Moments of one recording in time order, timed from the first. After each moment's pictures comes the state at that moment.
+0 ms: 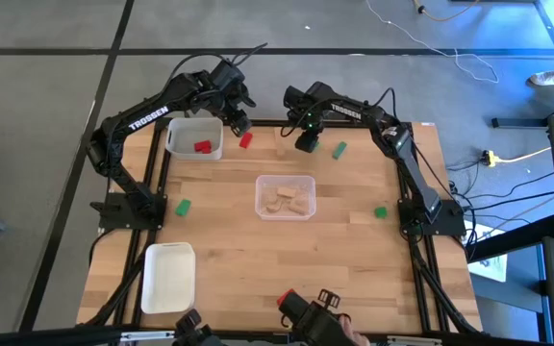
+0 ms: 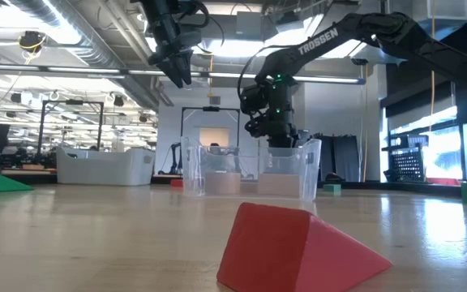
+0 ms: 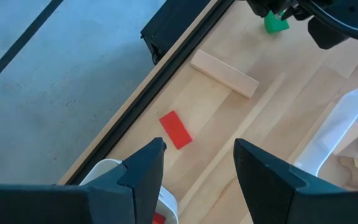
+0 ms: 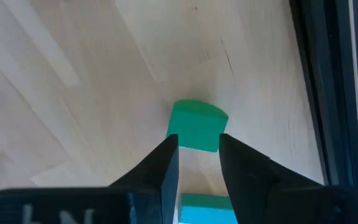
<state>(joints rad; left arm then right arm) 0.65 1.60 1.66 -1.00 -0.09 -0.02 -0.64 2.35 2.09 -1.33 0.04 -0.22</state>
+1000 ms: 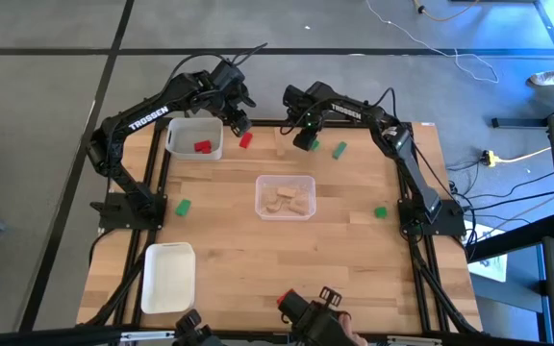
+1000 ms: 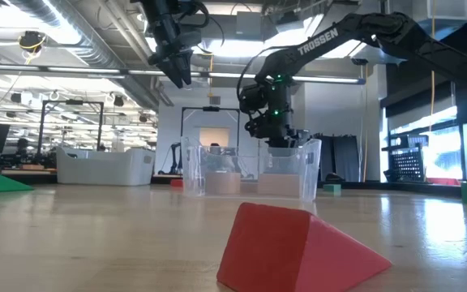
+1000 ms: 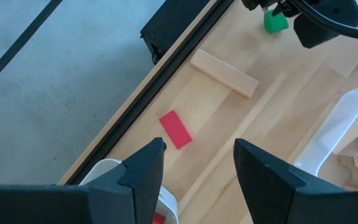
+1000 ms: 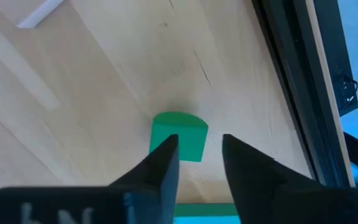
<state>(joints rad) 0.65 1.60 1.66 -1.00 -0.09 -0.02 -0.64 2.35 2.09 -1.29 0.09 -0.14</state>
